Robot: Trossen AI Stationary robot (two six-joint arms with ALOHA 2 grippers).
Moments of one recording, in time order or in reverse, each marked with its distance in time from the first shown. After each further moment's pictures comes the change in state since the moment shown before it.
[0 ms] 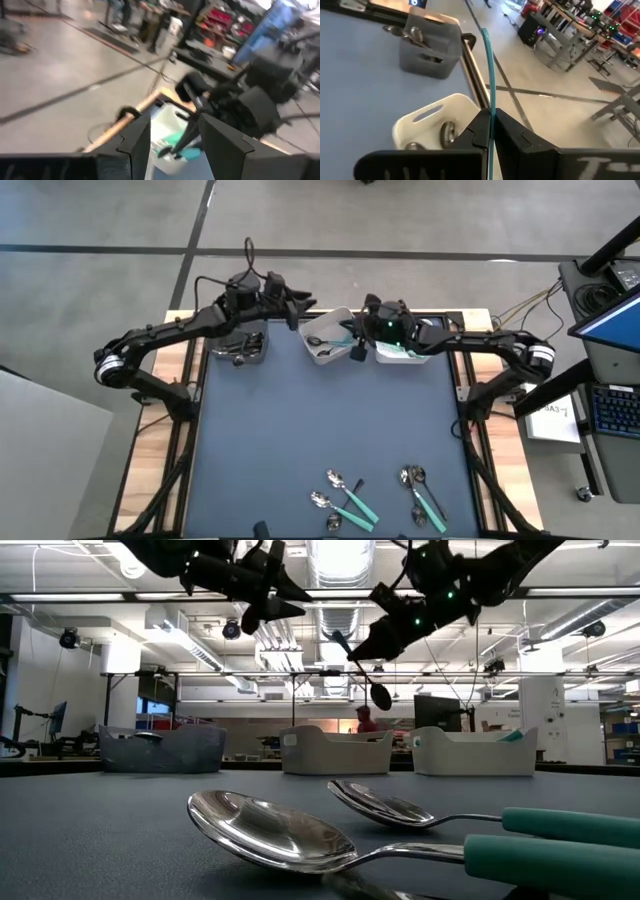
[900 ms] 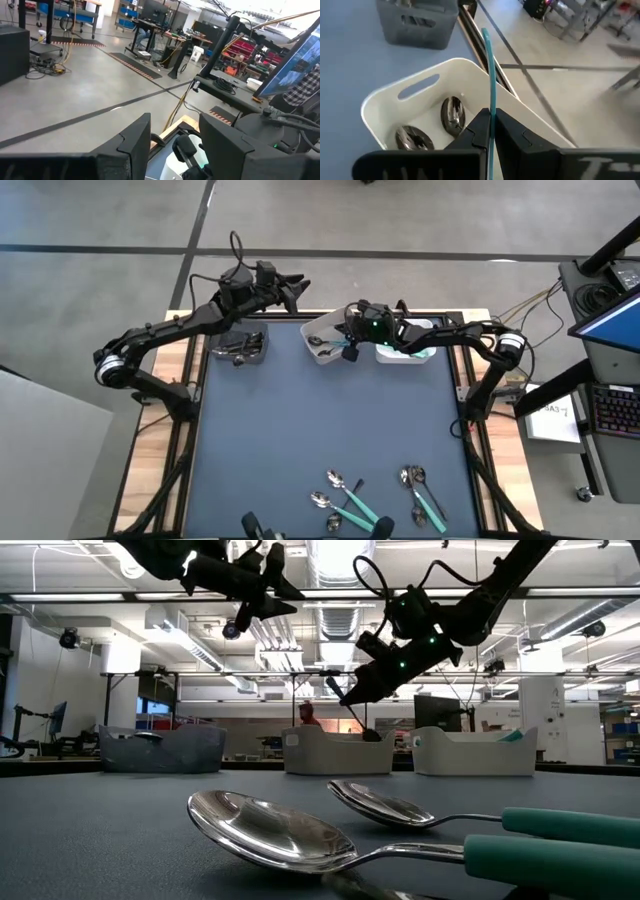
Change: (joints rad) left arm 0.038 0.000 0.000 0.100 -0.124 -0.032; right arm -0.062 0.228 0.000 0.137 -0.043 0.116
